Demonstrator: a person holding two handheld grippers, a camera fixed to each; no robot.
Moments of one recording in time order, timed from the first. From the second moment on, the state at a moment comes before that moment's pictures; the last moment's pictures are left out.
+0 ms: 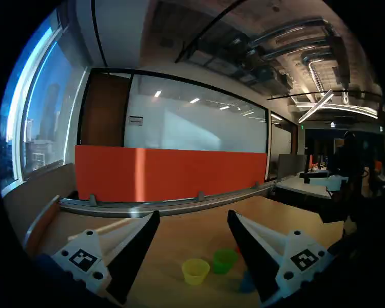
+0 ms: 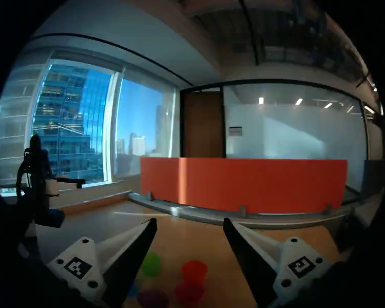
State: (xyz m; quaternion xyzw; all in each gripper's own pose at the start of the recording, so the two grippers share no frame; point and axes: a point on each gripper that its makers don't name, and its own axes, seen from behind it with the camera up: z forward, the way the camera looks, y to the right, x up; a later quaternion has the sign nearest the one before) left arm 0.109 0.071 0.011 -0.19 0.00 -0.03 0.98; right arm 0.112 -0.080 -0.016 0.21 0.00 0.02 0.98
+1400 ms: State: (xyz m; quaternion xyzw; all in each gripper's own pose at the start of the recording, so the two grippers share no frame) left arm 0.069 0.084 0.022 -0.27 -0.08 0.04 0.96; right arm 0.081 -0.173 -0.034 0.39 -0.10 -0.08 0.91
